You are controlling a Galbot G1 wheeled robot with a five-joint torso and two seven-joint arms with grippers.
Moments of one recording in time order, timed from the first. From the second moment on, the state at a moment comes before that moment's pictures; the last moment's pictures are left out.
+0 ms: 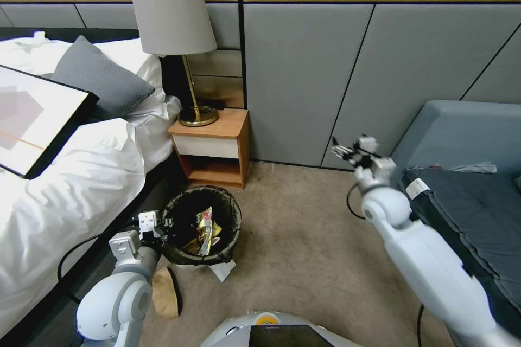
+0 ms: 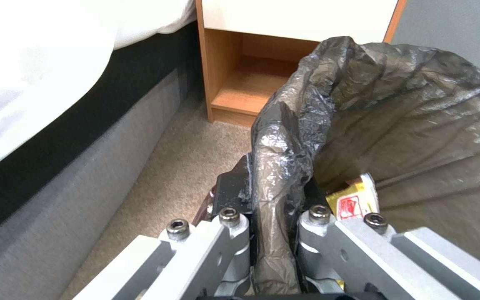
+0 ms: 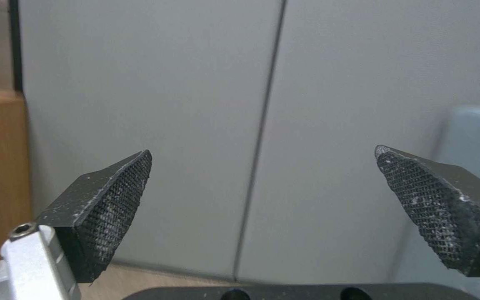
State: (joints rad) left arm 1.60 -1.42 -0.77 -2.44 -0.37 0.74 -0.18; right arm -1.22 1.03 0.50 1.96 0.31 -0.08 0.34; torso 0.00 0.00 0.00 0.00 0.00
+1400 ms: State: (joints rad) left arm 1.62 -1.41 -0.77 -2.45 -0.38 0.74 -0.21; right arm -1.37 1.22 0.49 1.95 0.13 0.13 0.31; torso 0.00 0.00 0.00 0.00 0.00
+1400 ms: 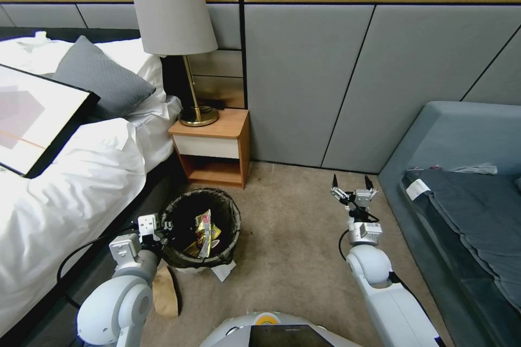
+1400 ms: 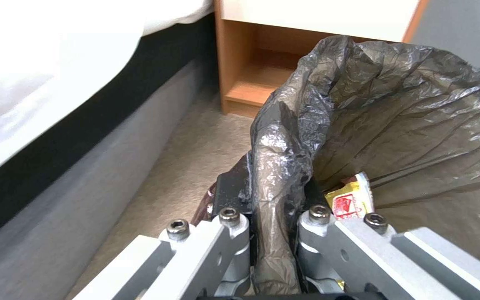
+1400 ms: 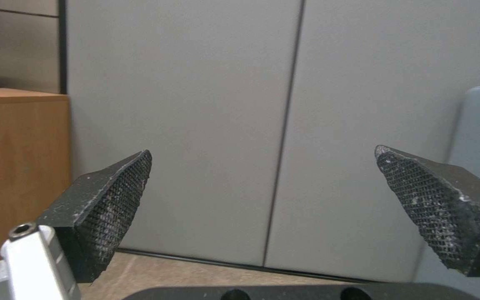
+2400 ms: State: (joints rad) left arm 1.61 -1.42 -0.78 -2.44 -0.37 0.74 -0.18; right arm -1.35 1.21 0.49 1.93 0.12 0.13 0.31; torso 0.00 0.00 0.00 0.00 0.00
